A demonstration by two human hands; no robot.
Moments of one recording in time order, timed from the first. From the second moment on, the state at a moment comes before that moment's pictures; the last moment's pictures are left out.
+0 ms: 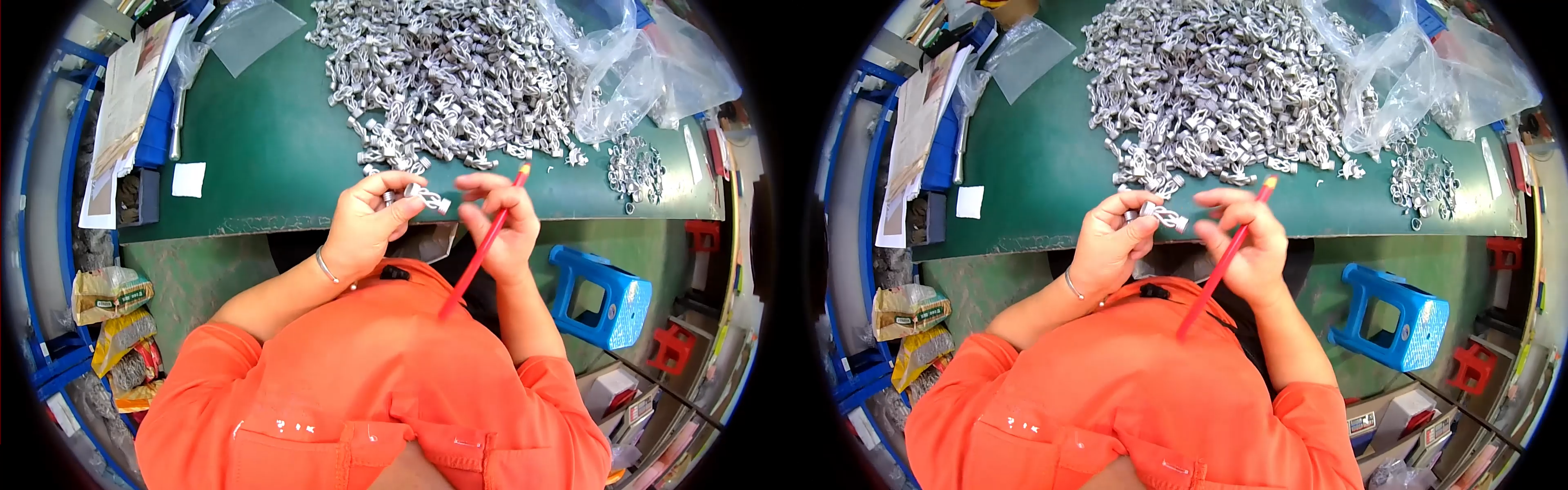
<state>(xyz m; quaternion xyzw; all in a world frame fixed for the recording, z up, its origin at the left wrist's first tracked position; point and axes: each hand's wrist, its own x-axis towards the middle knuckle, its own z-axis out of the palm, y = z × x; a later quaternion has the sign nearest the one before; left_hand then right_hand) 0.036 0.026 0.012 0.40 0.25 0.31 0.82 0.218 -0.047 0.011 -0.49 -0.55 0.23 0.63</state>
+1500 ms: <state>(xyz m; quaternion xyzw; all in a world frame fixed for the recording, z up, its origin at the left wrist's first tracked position) 0.040 0.028 0.000 0.29 0.28 0.30 0.87 0.229 -0.034 0.000 -0.63 -0.55 -0.03 0.54</state>
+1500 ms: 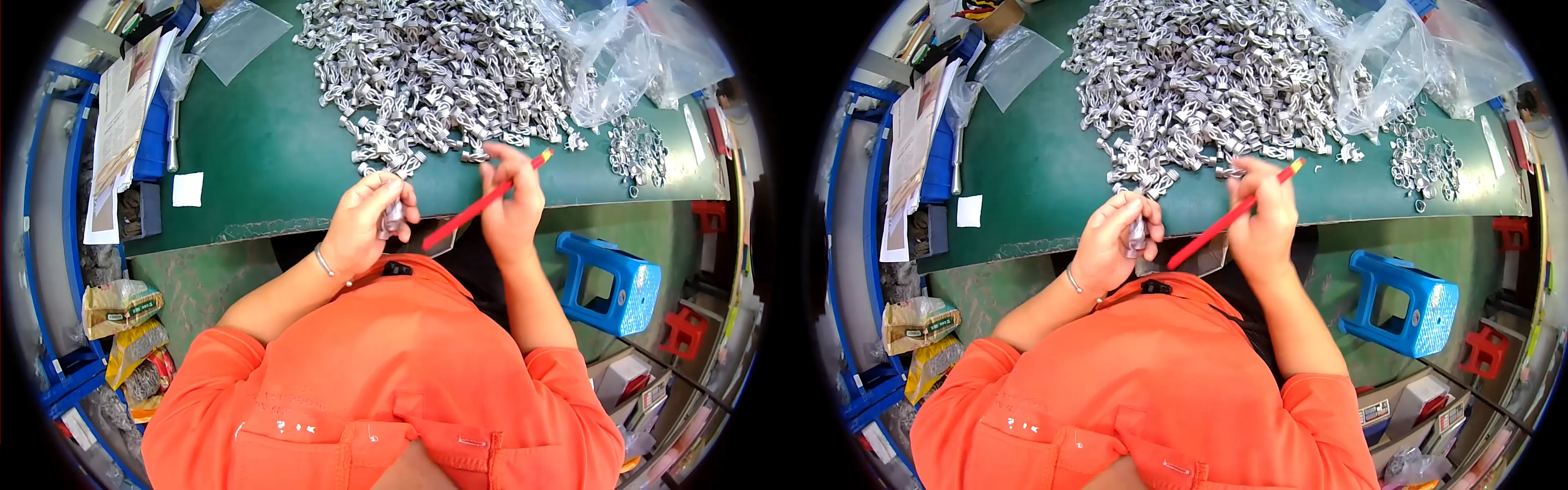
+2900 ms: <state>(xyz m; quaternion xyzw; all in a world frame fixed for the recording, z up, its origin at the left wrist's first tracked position) 0.026 0.025 0.019 0.19 0.32 0.20 0.91 0.215 0.009 -0.008 -0.64 -0.60 -0.04 0.48</state>
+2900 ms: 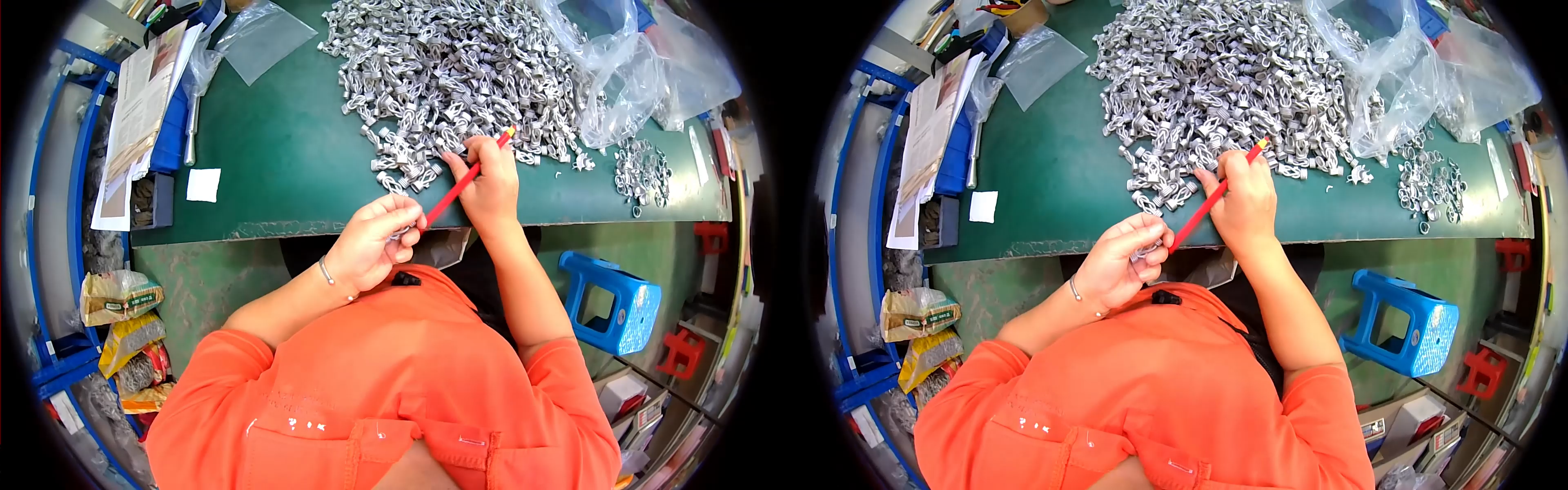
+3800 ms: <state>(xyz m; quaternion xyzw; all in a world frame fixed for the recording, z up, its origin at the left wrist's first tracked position) 0.029 0.031 0.011 0.20 0.26 0.37 0.87 0.211 -0.031 0.014 -0.54 -0.58 0.11 0.60</state>
